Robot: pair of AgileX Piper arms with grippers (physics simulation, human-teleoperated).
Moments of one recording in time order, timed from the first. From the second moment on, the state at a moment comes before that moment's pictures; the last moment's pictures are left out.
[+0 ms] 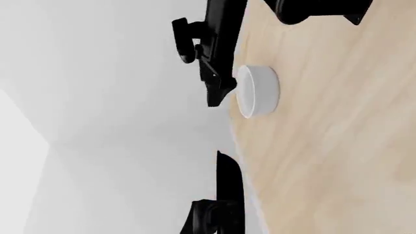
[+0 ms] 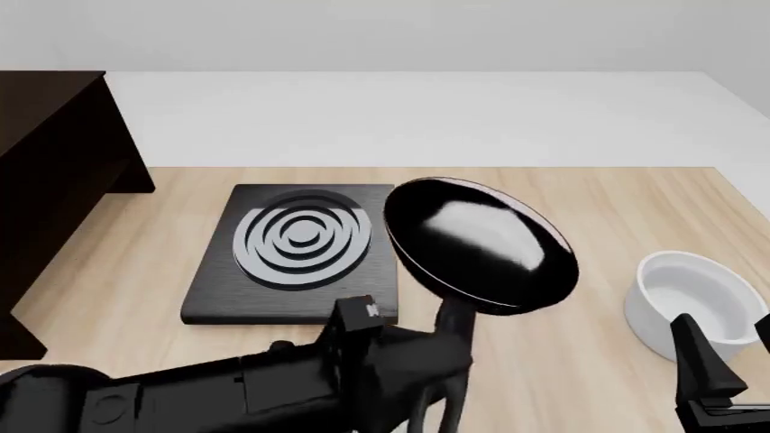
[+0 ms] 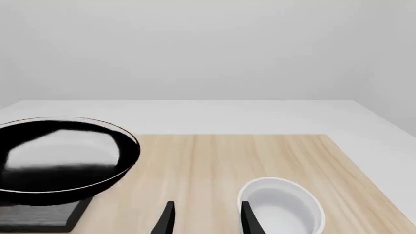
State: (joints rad) left arm -1.25 1.09 -0.67 -0.13 1.66; right arm 0.00 0.01 0.00 0.00 0.00
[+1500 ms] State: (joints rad) left arm -0.69 0.56 -0.45 -0.19 1.51; right arm 0.00 0.01 0.00 0.00 0.00
